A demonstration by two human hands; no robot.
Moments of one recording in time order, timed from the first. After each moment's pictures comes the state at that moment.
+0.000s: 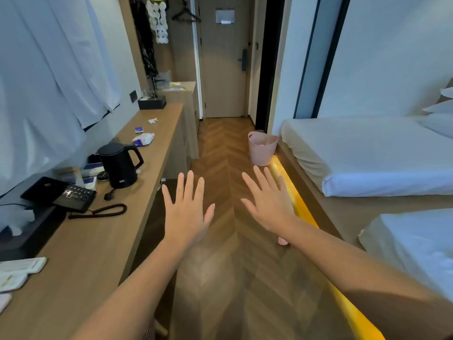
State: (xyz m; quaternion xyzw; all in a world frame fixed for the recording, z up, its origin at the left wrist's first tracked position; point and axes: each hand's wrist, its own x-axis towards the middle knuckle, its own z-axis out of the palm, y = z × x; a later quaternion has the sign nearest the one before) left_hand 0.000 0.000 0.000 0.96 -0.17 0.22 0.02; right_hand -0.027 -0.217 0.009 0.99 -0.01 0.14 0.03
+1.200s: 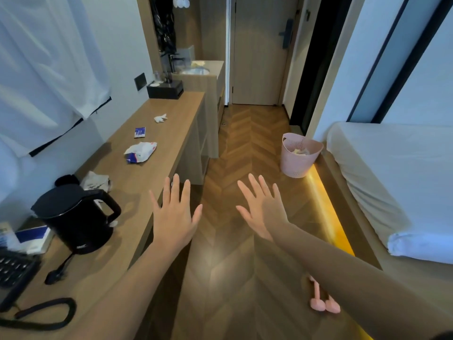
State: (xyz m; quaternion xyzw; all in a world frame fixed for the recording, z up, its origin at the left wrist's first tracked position) left_hand 0.470 -0.047 -0.037 0.99 -0.06 0.13 0.02; right_hand 0.480 -0.279 -0.058 0.99 0.08 0.08 0.00
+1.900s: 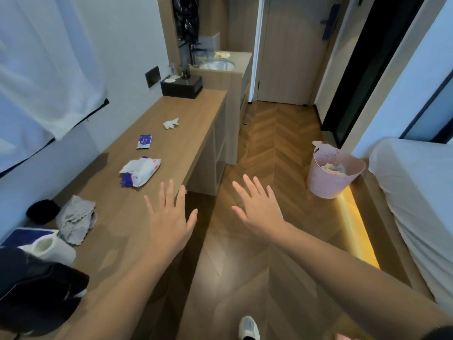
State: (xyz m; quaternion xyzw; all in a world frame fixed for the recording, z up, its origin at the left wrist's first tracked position) left_hand 0.729 -0.035 -0.087 1.00 0.03 0.08 0.01; right_hand 0.769 -0.269 -0.085 0.98 0.17 0.03 -0.05
